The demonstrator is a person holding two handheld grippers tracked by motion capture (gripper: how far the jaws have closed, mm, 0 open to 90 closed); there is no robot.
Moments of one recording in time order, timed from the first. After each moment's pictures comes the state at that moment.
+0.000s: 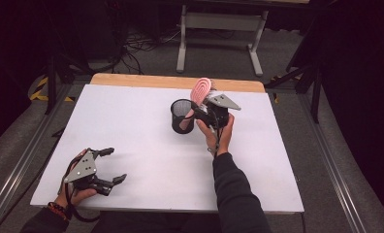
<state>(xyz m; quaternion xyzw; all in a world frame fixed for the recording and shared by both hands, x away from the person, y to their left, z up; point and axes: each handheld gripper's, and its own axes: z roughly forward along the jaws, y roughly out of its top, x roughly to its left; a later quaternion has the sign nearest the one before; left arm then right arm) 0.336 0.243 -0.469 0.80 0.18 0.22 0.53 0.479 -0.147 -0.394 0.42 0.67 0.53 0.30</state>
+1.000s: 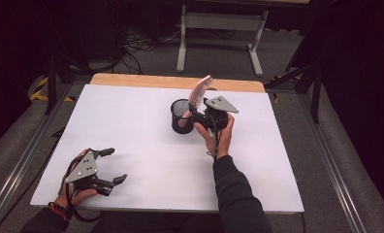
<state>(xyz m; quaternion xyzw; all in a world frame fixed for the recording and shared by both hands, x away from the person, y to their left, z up) 0.336 0.241 -0.469 0.80 0.18 0.22 0.52 0.467 -0.141 -0.391 0.40 0.68 0.52 0.33</state>
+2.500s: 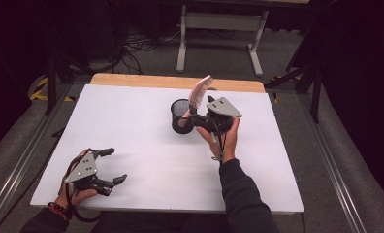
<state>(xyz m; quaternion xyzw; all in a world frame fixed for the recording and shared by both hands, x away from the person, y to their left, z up) 0.335 0.241 -0.469 0.80 0.18 0.22 0.53 0.441 -0.144 -0.368 0.35 0.69 0.51 0.38</state>
